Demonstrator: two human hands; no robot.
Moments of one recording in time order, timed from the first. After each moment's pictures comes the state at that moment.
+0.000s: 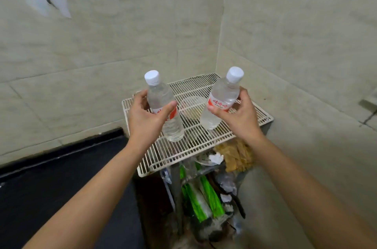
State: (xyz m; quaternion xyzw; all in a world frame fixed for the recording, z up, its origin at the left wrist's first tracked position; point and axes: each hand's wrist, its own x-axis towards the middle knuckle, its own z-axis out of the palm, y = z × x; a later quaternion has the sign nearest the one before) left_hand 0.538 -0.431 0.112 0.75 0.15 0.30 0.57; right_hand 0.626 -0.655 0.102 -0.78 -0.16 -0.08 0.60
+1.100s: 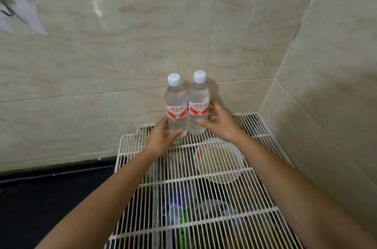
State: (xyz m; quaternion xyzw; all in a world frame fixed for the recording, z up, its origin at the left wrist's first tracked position) left_hand 0.795 -0.322 0.033 0.83 0.24 0.12 0.49; right_hand 0.935 -0.487 0.067 -0.81 -0.29 0.21 0.47
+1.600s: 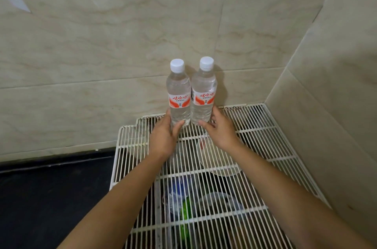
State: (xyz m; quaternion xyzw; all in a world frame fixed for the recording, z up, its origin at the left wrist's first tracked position) left_hand 0.800 -0.324 -0.015 0.87 0.26 0.19 0.38; right_hand 0.912 -0.477 0.016 -0.84 -0.27 0.14 0.44
